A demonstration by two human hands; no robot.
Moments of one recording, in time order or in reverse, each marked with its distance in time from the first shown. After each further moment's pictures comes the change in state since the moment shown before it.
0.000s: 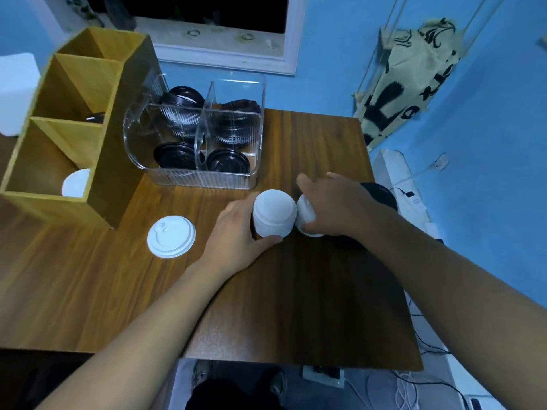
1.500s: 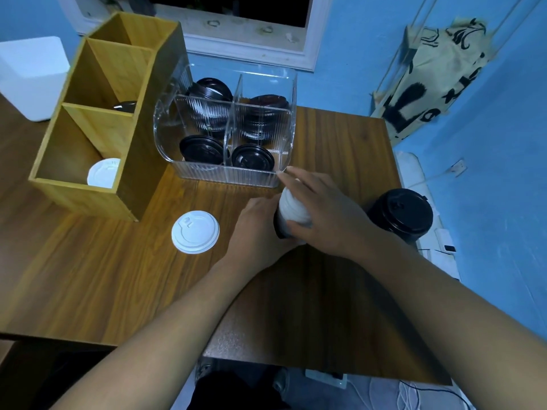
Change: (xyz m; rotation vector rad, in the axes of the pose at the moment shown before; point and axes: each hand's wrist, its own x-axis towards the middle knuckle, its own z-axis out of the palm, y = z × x) left_hand 0.000 -0.006 -0.001 -0.075 0.054 -0.031; right_hand 0.011 -0.051 0.020 0.345 0.271 -0.172
